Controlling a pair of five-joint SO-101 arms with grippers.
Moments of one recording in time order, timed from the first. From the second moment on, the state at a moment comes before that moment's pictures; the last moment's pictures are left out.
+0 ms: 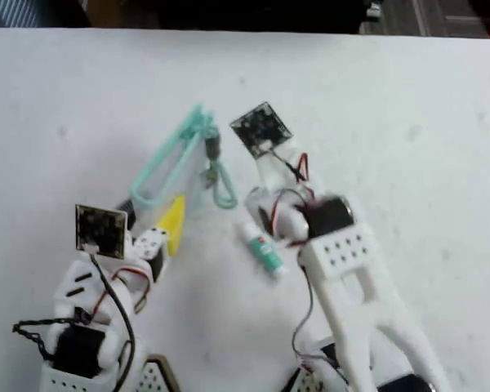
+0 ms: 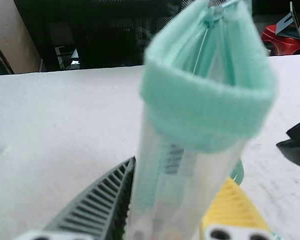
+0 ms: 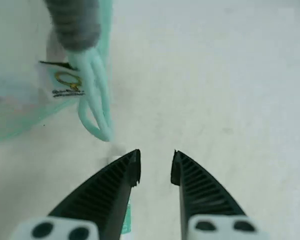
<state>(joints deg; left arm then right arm) 6.8 -104.7 82.1 51.5 4.5 -24.6 -30.8 34.5 61.0 15.9</state>
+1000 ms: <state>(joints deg) -5.1 -104.0 82.1 46.3 4.9 -32.1 -8.6 40.0 57.7 19.7</state>
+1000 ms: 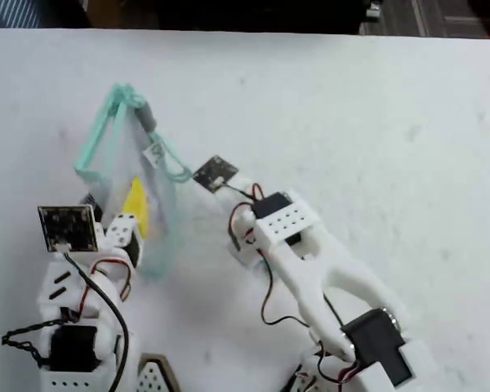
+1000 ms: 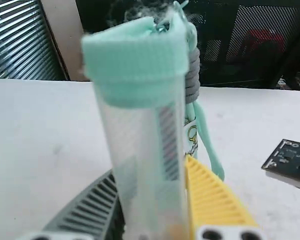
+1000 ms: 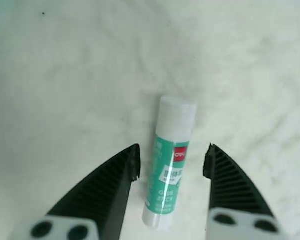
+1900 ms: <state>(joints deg) -5.1 -104.0 82.1 46.3 7.3 -29.1 5.3 33.3 57.1 19.6</state>
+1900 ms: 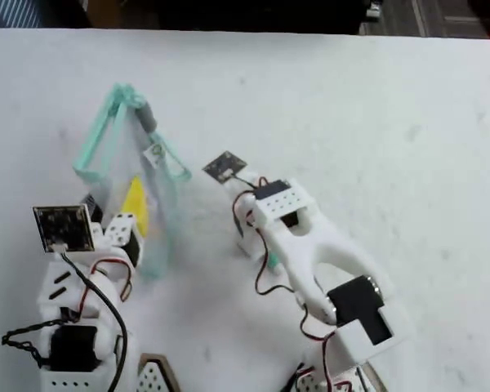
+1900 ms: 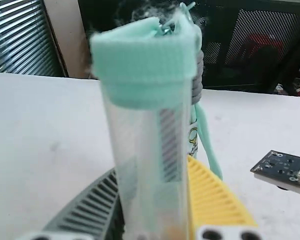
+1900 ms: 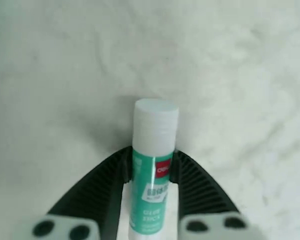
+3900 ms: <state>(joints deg) 10.7 -104.7 82.1 49.6 5.3 -11.3 3.0 36.0 46.5 19.6</state>
